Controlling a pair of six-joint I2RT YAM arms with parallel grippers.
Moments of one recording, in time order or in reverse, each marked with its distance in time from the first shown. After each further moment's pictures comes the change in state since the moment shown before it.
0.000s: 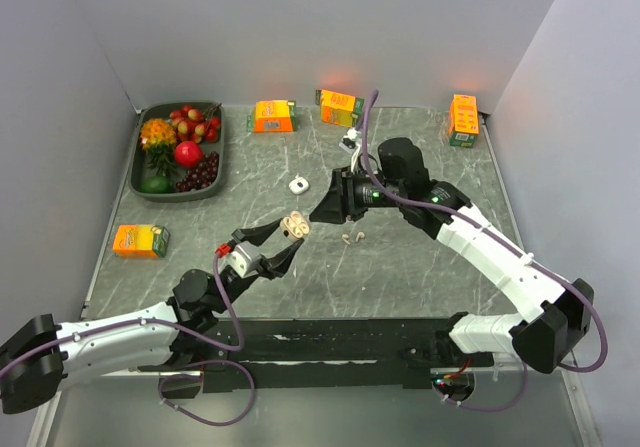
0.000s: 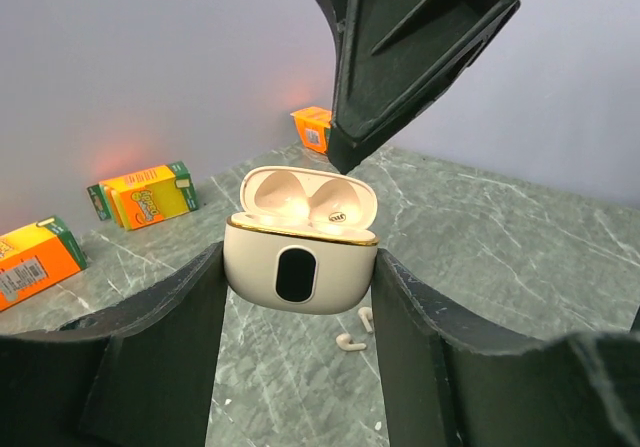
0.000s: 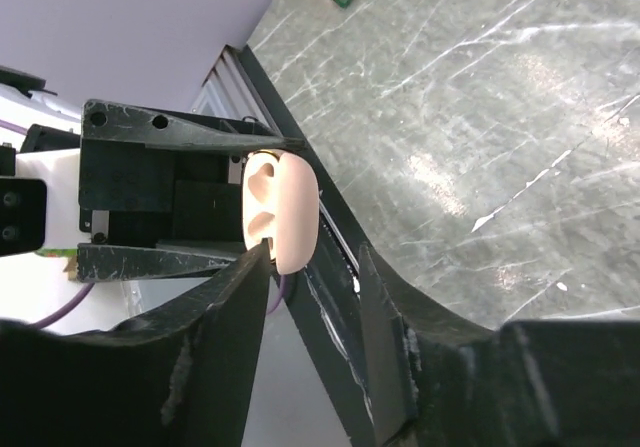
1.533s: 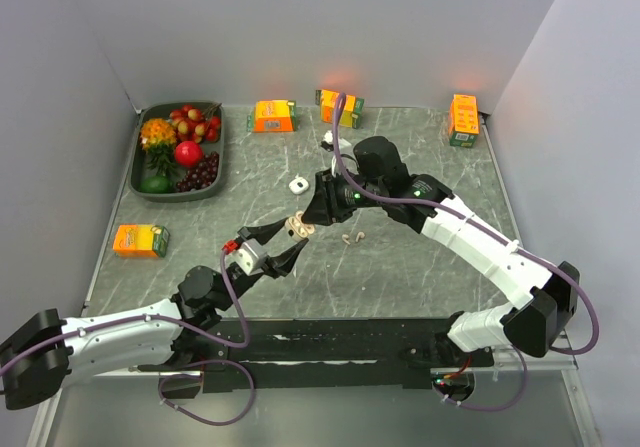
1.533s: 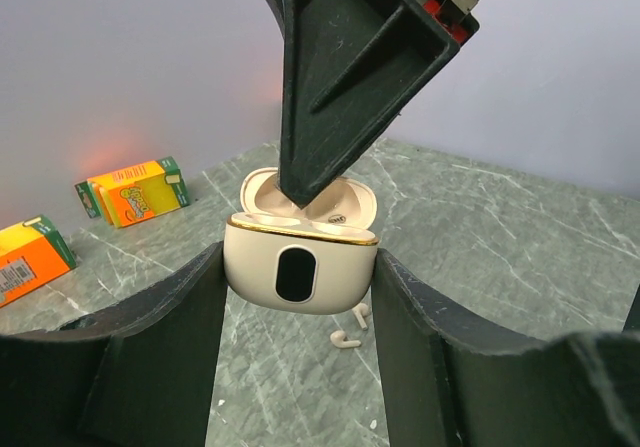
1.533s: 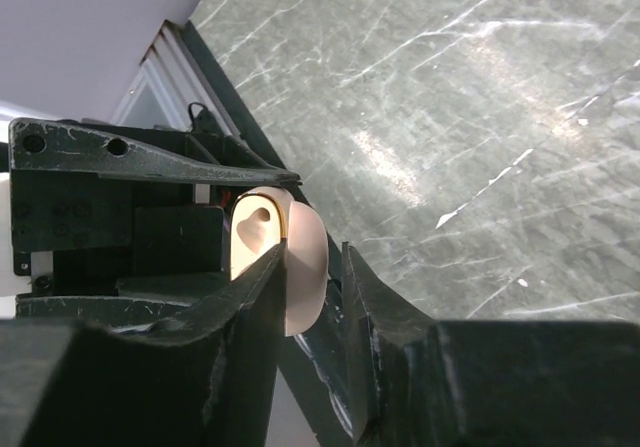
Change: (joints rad) left arm 0.000 0.051 0.027 -0.001 0.015 -0.004; right arm 0.091 0.094 0.113 -0.108 0.156 -0.097
